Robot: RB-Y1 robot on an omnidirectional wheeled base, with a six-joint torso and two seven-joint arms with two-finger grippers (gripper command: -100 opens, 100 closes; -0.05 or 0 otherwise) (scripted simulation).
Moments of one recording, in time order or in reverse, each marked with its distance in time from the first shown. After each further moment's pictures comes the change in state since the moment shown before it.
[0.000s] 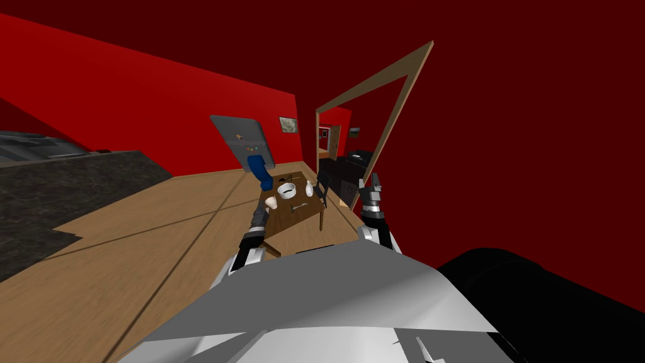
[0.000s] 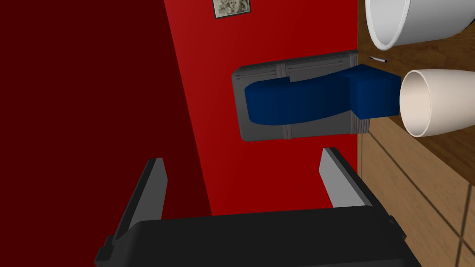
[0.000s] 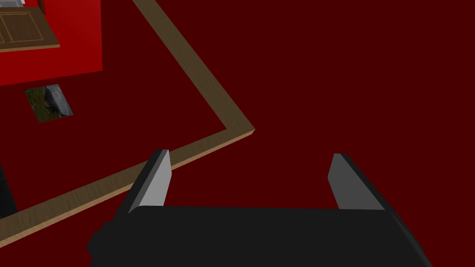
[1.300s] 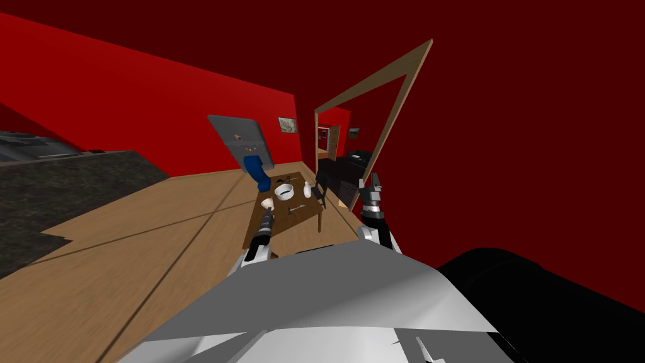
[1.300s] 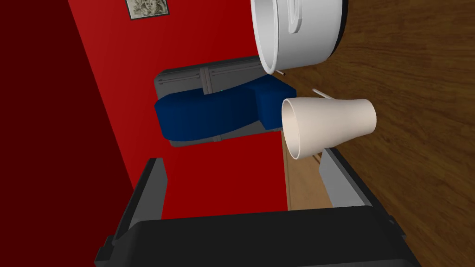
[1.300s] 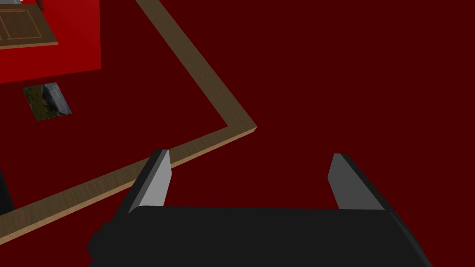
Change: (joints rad) left arm -0.139 -0.017 0.013 0.326 0.030 0.072 0.010; right arm 0.000 0.000 0.000 0.000 0.000 0.000 0.000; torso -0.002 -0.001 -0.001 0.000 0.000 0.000
